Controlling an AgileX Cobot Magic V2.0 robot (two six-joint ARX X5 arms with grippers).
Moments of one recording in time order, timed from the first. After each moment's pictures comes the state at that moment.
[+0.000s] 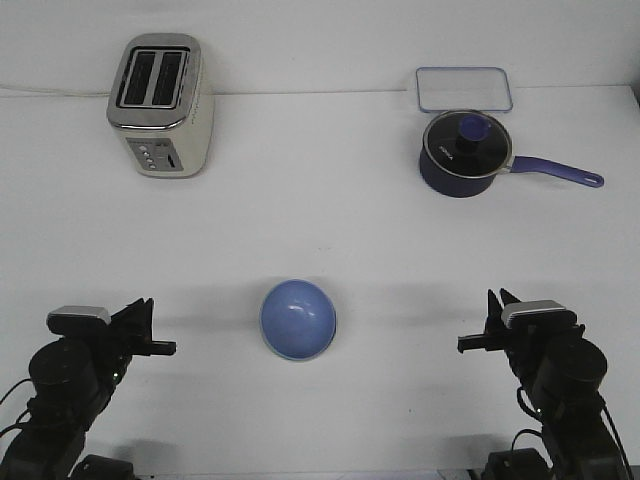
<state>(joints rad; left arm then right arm) -0.20 0.51 0.62 -0.37 0.00 -0.17 0.07 0.47 0.60 -0.48 -0.05 0.06</state>
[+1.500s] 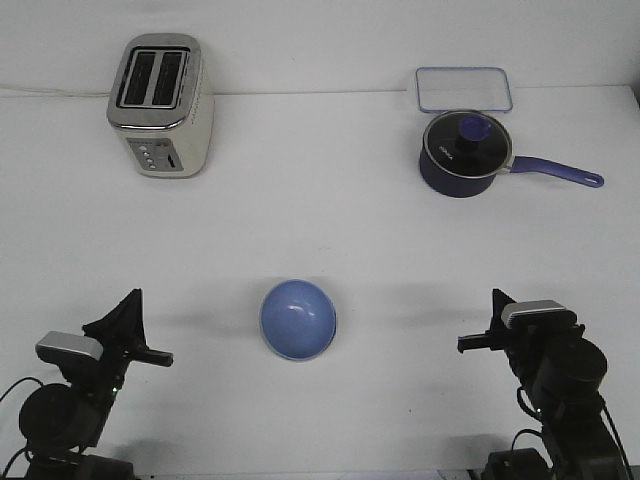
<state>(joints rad) -0.19 0.26 0.36 0.04 0.00 -0.04 0.07 0.47 0.60 -0.48 -0.05 0.06</state>
